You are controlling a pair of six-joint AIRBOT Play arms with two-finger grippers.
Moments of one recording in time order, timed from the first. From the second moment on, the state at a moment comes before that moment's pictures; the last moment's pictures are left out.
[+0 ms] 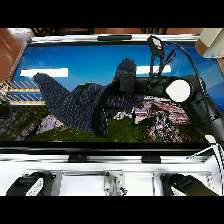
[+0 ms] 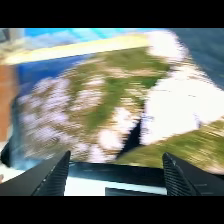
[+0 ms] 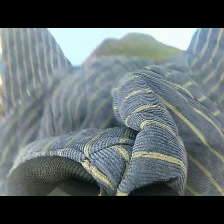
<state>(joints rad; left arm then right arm) 0.07 -0.76 1.18 1.86 -1.37 -1.35 0.46 -1.13 1.29 -1.25 0.91 1.76</state>
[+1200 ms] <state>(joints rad) 0.82 -1.30 1.13 1.67 -0.96 -0.99 0.46 -1.13 1.29 -1.32 1.17 1.73</state>
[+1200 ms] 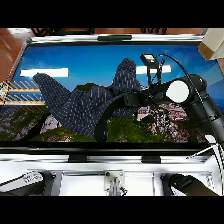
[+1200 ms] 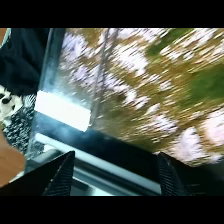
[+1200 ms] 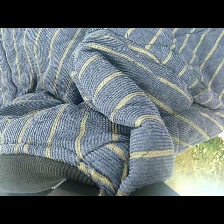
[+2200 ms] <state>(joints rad) 0.88 -1.64 1.24 1.68 -0.87 -0.85 0.46 -1.13 1.29 -1.31 1.17 1.86</state>
